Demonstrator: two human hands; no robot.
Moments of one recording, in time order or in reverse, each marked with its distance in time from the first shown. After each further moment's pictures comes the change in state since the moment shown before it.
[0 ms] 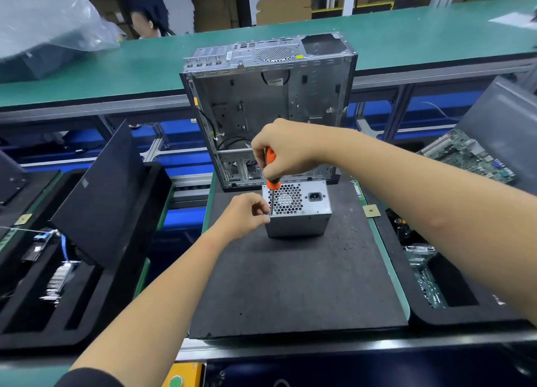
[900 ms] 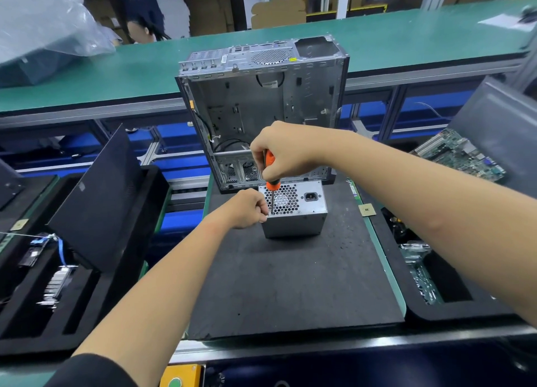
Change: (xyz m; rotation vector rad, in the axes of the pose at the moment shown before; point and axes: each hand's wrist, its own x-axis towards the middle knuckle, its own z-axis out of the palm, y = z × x) left_hand 0.016 0.024 -0.013 0.159 -0.237 -0.090; right_hand -0.011 -0.004 -0.003 -0.011 -0.019 0.017
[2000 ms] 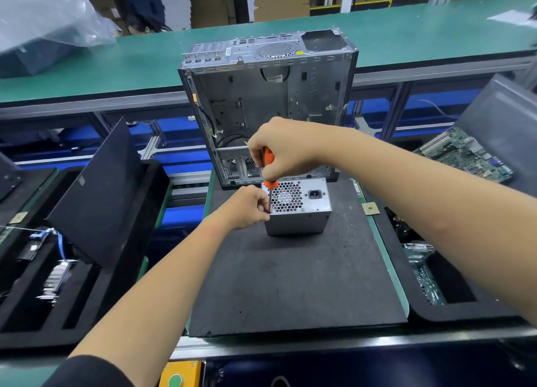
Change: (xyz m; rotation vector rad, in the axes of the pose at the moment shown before) left_hand -0.001 -0.010 0.003 -0.009 0.078 0.095; right_hand 0.007 -0.006 0.002 -0.028 0.014 -0.051
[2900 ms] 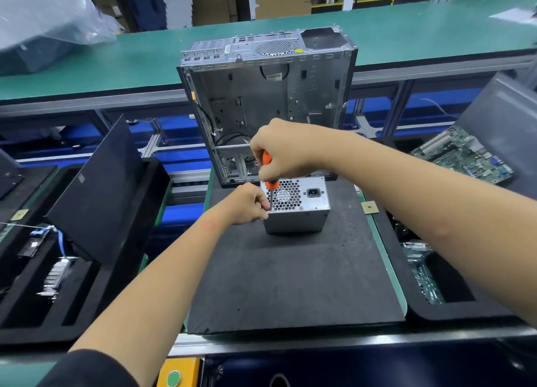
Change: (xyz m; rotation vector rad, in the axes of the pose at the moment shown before) left_hand 0.005 -0.001 -0.002 -0.104 -0.065 -0.106; right_hand -0.002 -0.002 0.005 -0.063 0.012 0.063
